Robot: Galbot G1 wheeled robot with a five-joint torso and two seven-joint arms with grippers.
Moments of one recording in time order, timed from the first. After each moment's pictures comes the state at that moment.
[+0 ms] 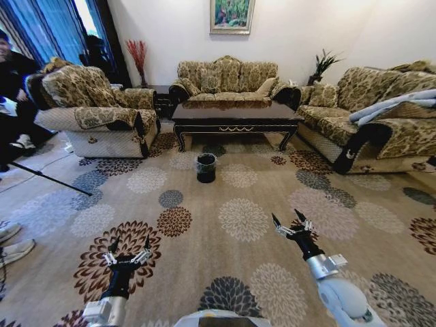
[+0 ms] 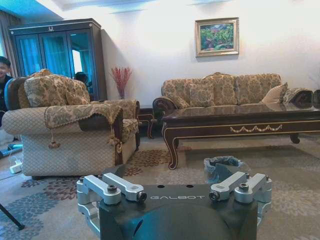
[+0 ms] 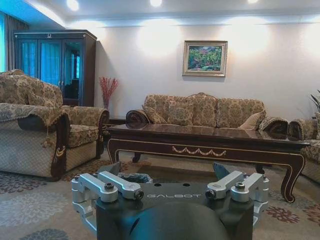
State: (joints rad) left arm 2.02 -1.22 -0.59 -2.28 -0.21 -0.23 -0.28; right arm -1.68 1.04 0.69 1.99 0.48 0.24 -0.10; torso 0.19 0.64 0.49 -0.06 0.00
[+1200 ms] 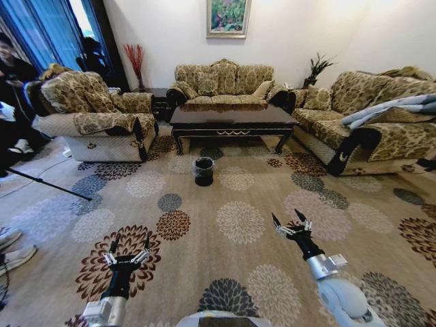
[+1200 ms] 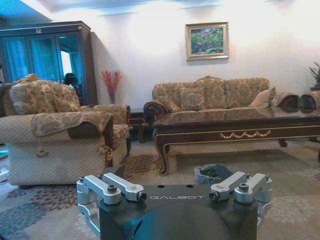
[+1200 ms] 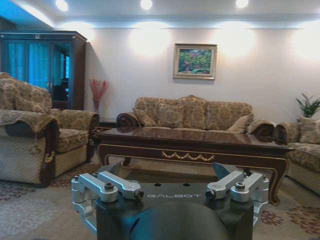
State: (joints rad) left arm 2.02 -1.22 -0.59 -2.28 -0.21 -0.23 -0.28; right arm -1.68 1.04 0.69 1.99 0.48 0.24 -0.10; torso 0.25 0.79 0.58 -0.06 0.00
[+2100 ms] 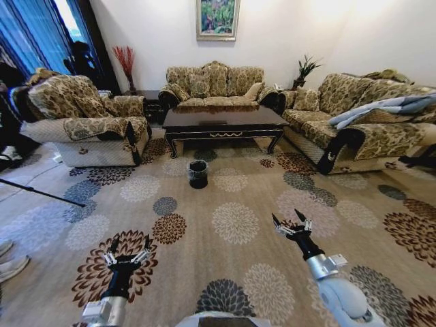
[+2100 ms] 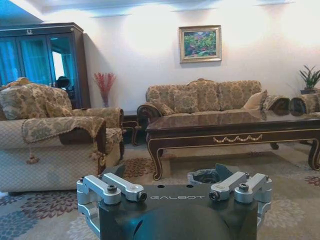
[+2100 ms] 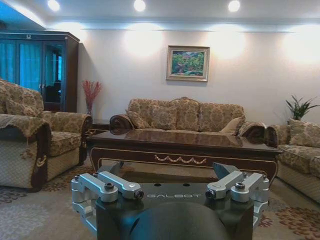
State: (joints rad) left arm 2.02 -1.22 -0.59 -2.28 -0.21 -0.23 -0.28; right arm -1.68 1.04 0.69 1.99 0.48 0.24 -0.10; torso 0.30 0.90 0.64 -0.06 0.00
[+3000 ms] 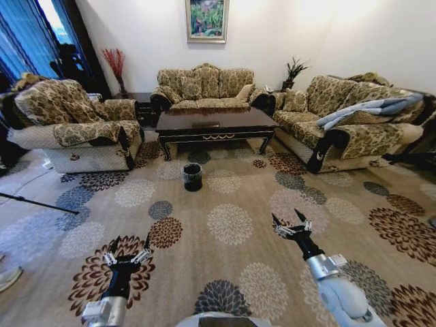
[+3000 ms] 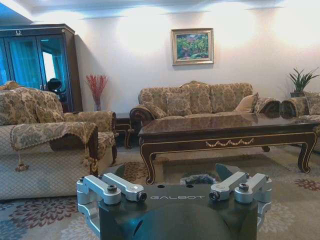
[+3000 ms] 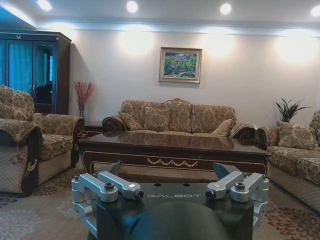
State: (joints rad) left arm 2.02 -1.22 -0.59 -2.28 -0.21 -0.23 -0.28; right arm -1.68 1.04 0.69 1.99 0.48 0.24 -0.10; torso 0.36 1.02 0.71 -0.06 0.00
